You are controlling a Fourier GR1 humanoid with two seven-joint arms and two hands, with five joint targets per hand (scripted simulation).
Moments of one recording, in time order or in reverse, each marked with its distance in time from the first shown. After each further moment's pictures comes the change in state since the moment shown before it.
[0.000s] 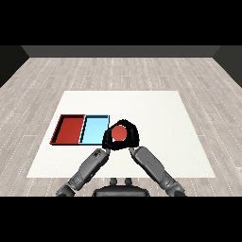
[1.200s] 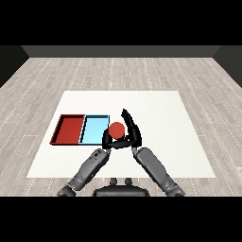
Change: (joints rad) left arm 0.008 -0.018 0.020 -0.016 -0.027 0.045 -0.095; right arm 0.049 0.007 -0.050 -0.026 0.087 0.055 0.166
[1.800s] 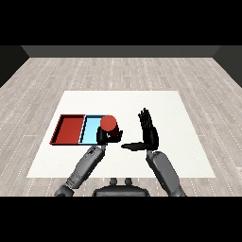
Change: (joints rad) left arm -0.009 0.034 0.099 -0.026 -0.051 -0.025 0.036; right arm 0.164 -0.076 -0.132 -0.215 -0.065 0.137 -0.001
